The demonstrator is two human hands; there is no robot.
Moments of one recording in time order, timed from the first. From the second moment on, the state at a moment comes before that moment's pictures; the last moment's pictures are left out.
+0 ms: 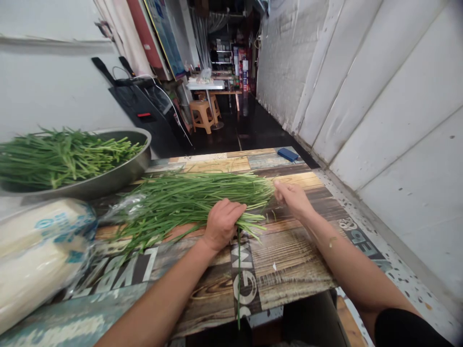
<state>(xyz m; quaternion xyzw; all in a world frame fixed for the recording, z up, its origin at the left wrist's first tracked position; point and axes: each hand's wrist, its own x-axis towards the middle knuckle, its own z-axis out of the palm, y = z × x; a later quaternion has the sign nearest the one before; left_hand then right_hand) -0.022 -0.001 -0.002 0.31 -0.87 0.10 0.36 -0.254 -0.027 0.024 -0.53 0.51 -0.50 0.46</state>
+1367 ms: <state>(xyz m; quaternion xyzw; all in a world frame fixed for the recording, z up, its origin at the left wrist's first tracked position) -0.027 -0.006 -0.020 0.42 -0.68 -0.24 0.55 -0.219 -0.020 -0.001 -0.91 0.36 -0.21 0.05</state>
